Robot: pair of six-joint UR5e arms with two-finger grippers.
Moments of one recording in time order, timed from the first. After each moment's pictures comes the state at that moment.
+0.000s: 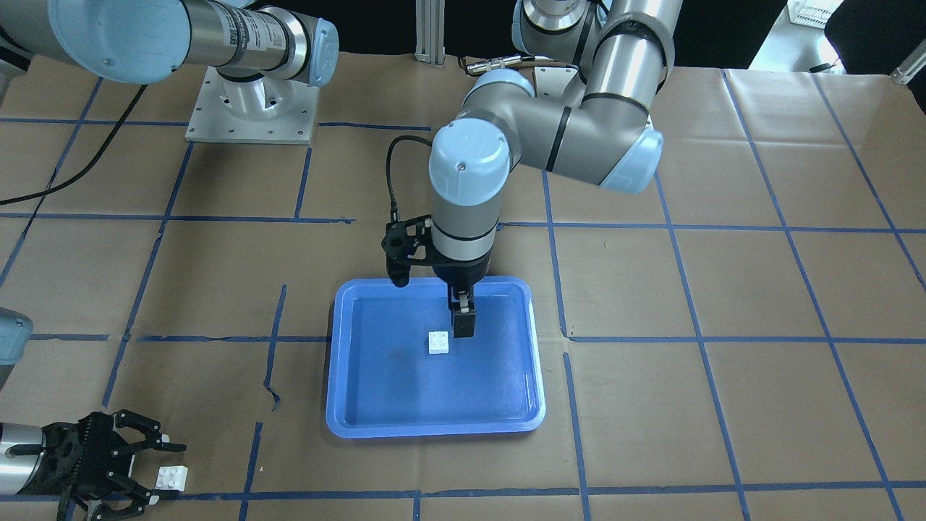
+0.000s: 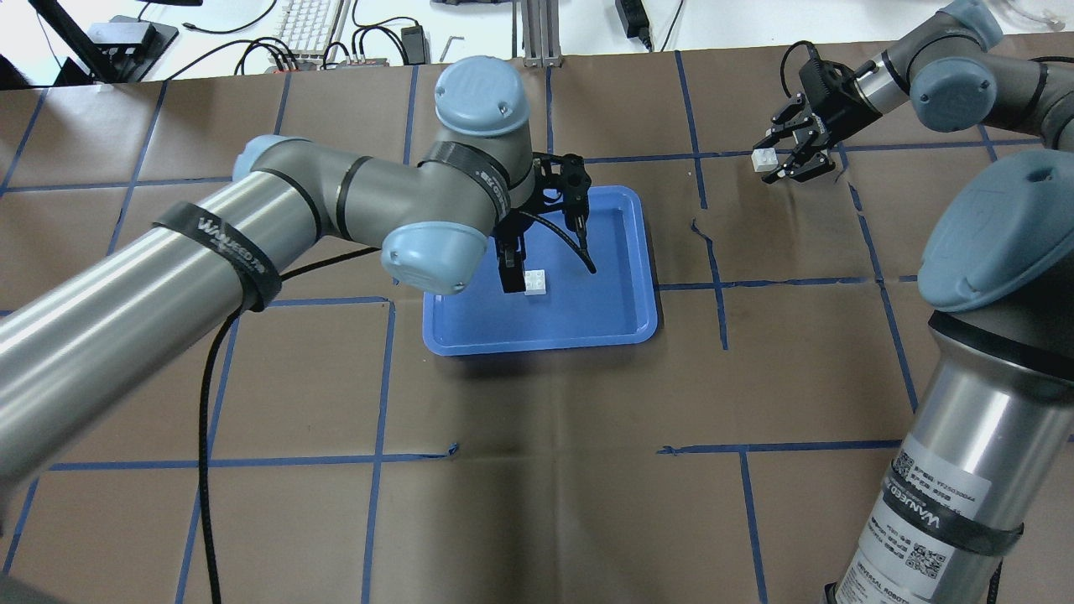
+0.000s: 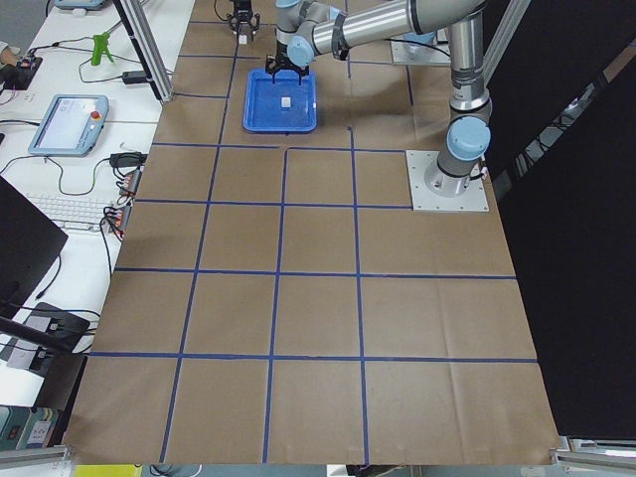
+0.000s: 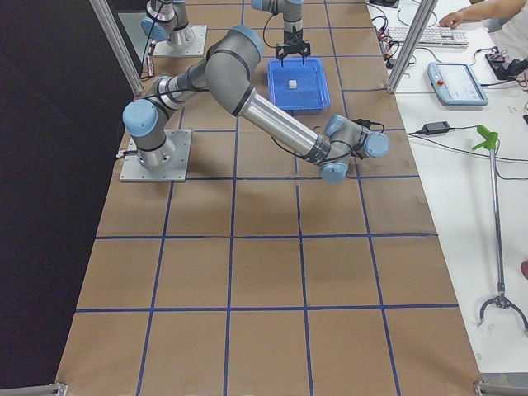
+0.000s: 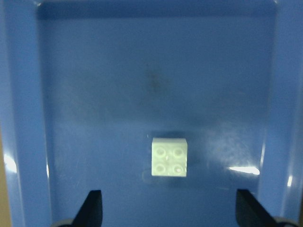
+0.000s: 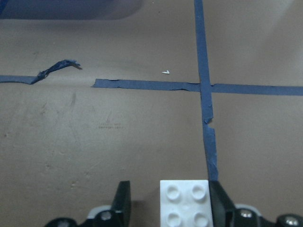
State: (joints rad) left arm -1.89 -1.89 -1.65 -1.12 1.59 1.16; right arm 1.22 -0.70 1.17 -1.77 -0.98 -2.07
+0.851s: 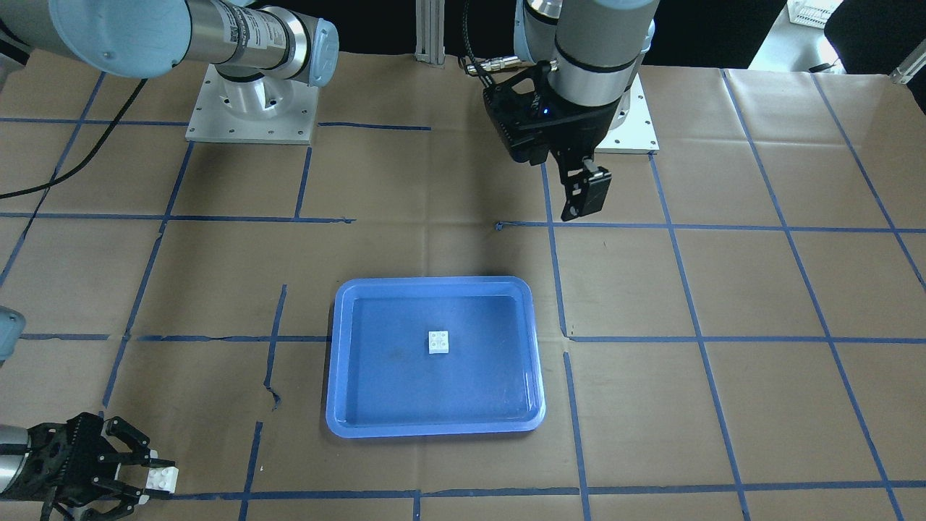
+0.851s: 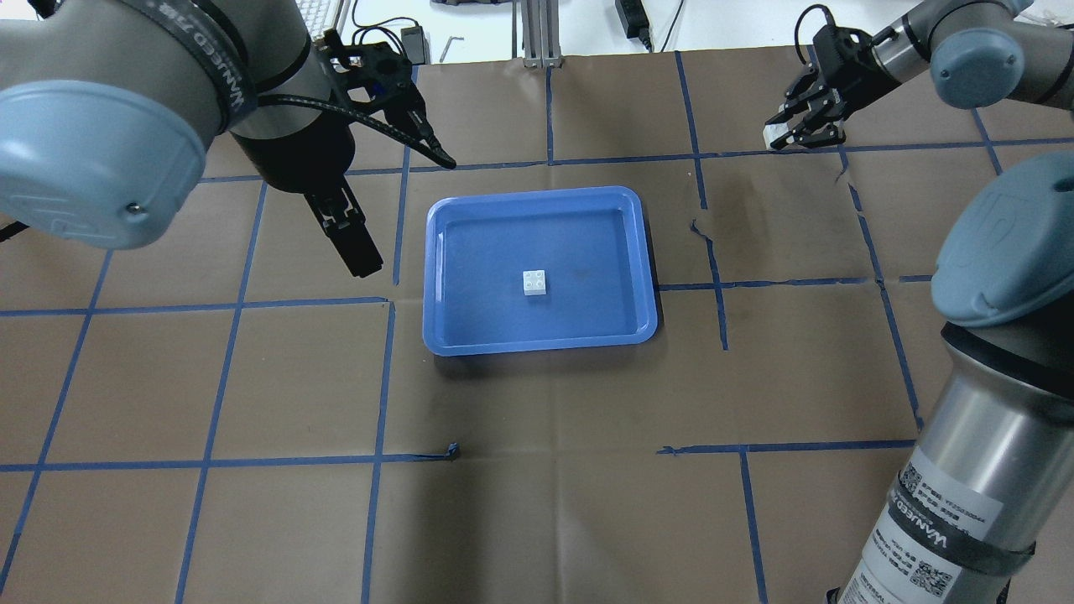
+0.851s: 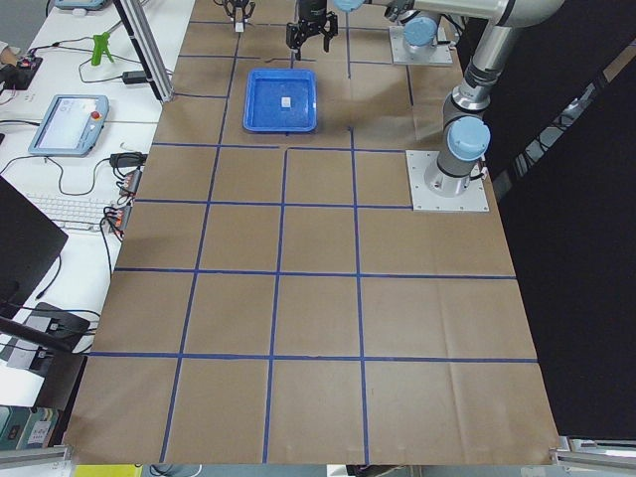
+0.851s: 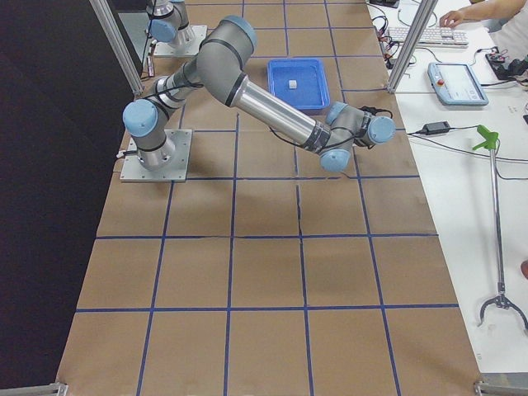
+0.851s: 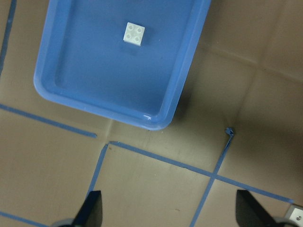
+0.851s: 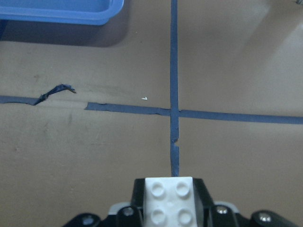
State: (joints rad) left arm -1.72 -1.56 -1.58 -1.58 1.63 0.75; right arm 1.23 -0.82 1.17 -1.76 -0.98 -2.04
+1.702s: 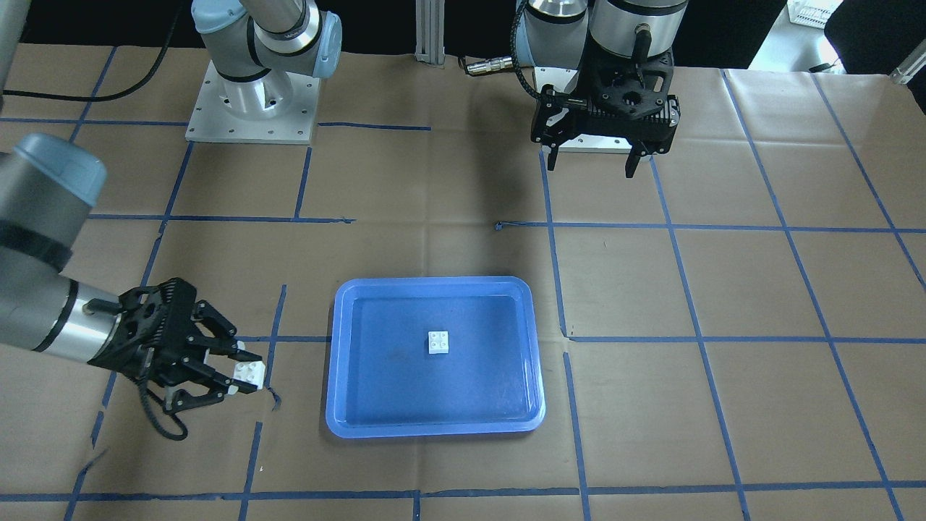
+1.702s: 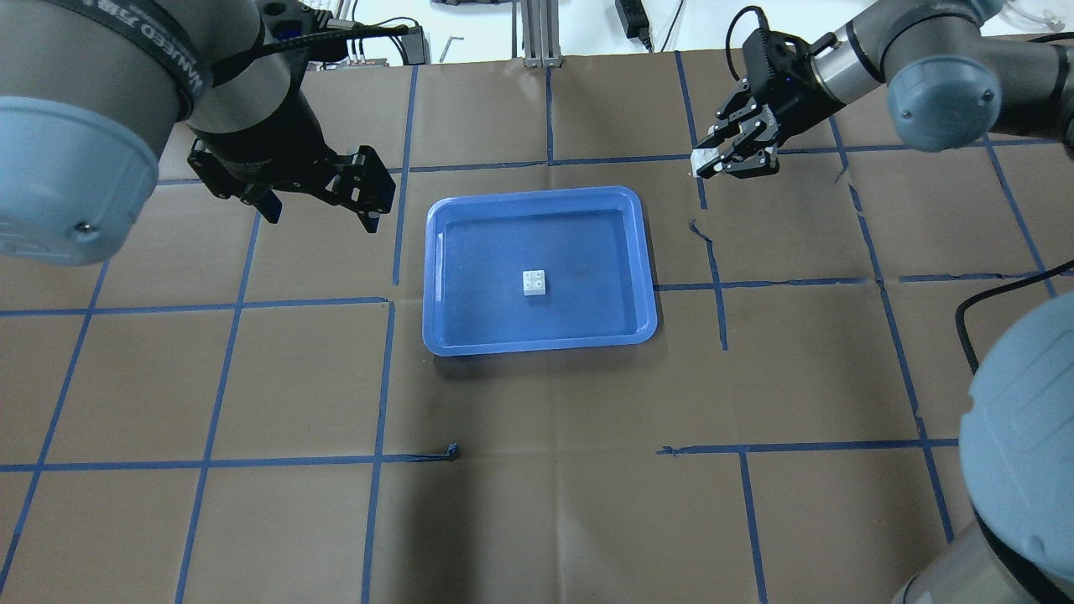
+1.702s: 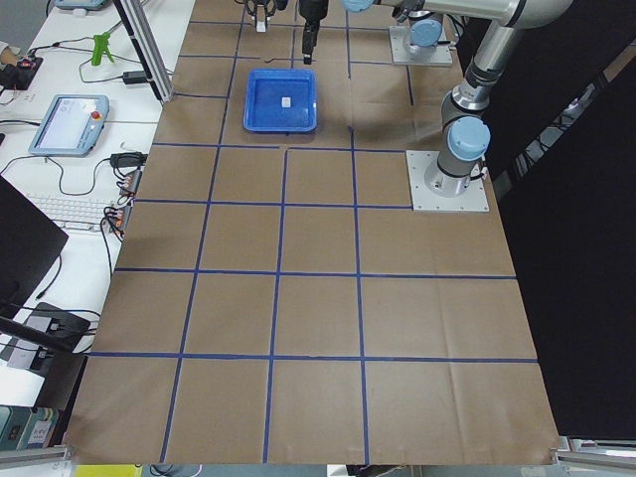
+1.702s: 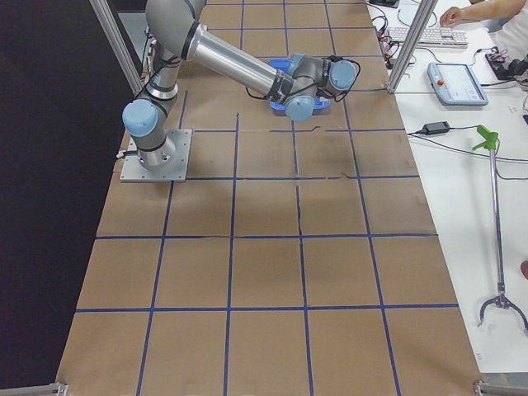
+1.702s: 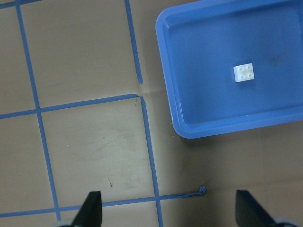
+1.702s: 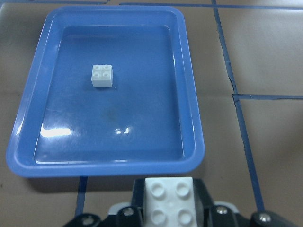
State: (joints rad) left arm -1.69 -1.53 -1.59 -1.53 1.63 -0.01; right arm 1.42 -1.15 1.61 -1.98 -0.92 -1.75
